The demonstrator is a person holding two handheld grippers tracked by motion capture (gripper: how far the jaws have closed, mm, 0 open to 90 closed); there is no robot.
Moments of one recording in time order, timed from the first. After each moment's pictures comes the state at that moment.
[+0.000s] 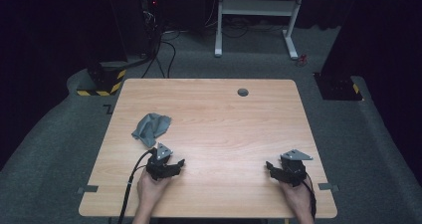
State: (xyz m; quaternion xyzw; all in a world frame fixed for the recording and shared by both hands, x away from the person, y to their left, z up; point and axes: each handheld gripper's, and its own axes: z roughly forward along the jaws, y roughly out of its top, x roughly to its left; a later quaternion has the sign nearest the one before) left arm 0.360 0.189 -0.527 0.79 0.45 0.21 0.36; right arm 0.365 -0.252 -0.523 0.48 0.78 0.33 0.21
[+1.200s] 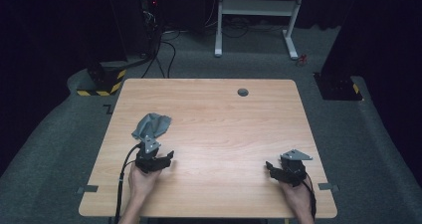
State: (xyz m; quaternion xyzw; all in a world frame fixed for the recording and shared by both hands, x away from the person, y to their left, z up) left arm 0.370 0.225 -0.509 0.75 0.50 0.26 0.35; right arm 0.365 -0.251 -0.523 0.48 0.78 0.33 0.21
